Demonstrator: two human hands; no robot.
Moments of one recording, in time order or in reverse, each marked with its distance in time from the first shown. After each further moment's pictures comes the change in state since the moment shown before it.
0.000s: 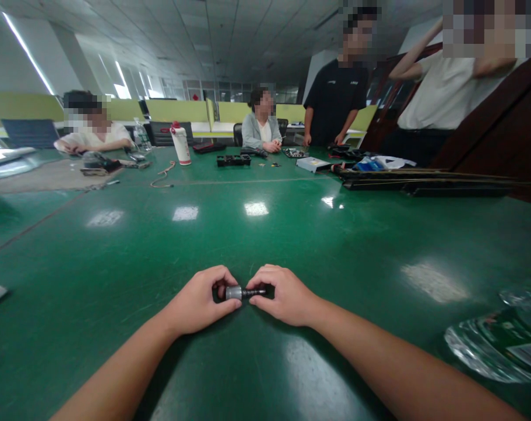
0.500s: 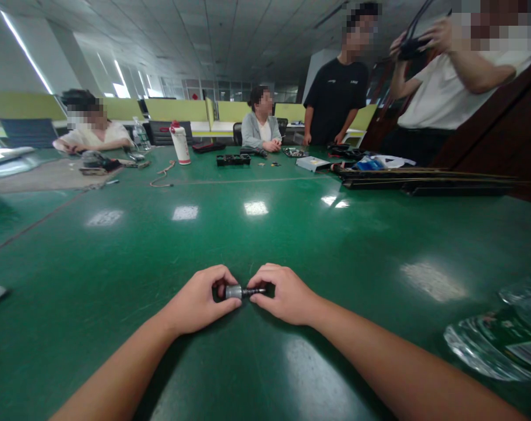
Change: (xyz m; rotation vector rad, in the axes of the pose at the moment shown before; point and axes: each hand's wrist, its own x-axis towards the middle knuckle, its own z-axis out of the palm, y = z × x) left_hand 0.000 0.001 0.000 0.011 -0.003 0.001; right_hand 0.000 -0.001 -0.001 0.002 0.010 0.014
